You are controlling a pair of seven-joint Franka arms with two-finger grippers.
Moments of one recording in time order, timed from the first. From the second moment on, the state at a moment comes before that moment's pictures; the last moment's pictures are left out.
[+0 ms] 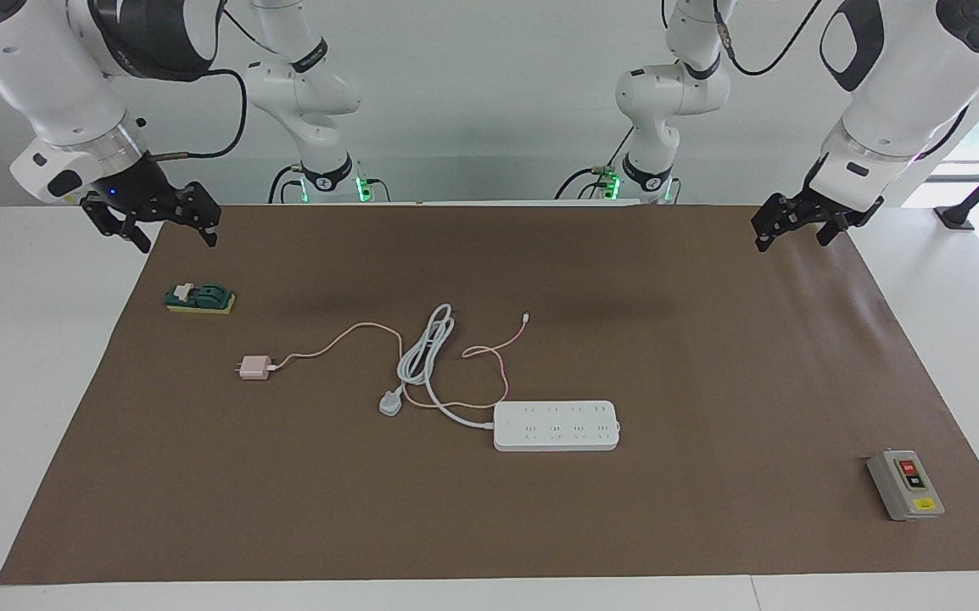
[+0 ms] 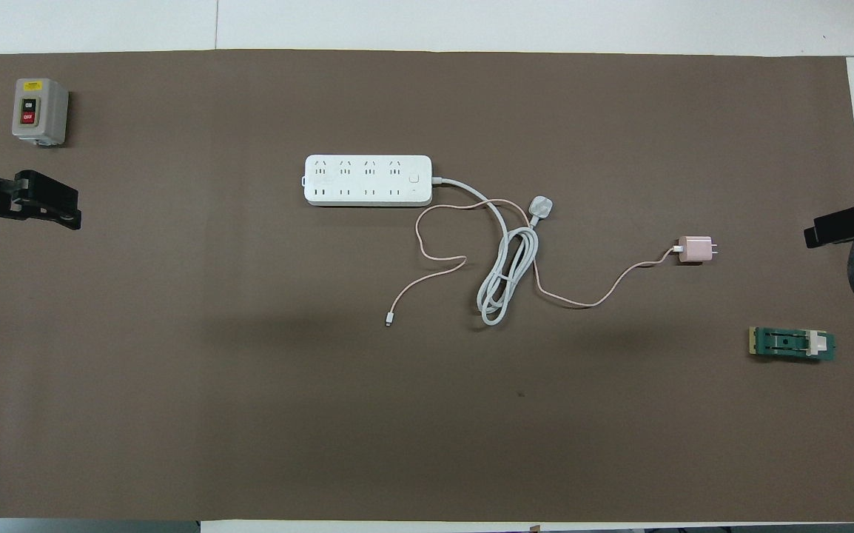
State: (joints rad) left arm 0.02 0.08 -0.11 -1.49 0.04 1.48 -0.09; right arm -0.10 -0.02 -0.03 -1.67 0.02 1.61 -0.20
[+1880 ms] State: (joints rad) left arm 0.01 0.02 -0.12 -1.60 0.02 1.57 -0.09; right arm -0.10 0.15 -0.02 -1.91 0.02 2.12 0.43
